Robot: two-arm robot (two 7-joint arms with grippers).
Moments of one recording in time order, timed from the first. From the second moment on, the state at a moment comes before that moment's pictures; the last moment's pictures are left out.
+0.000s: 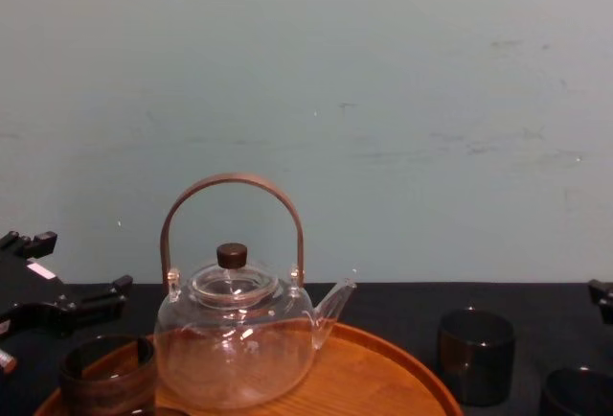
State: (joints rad) left arm -0.20 0.60 0.45 -1.41 -0.25 -0.12 0.03; right arm 0.20 0.60 -0.45 -1.41 0.25 -0.12 -0.03
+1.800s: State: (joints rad) left arm -0.20 0.60 0.45 -1.41 -0.25 -0.12 0.03; right arm 0.00 0.66 -0.32 -1.60 0.44 -0.13 0.15
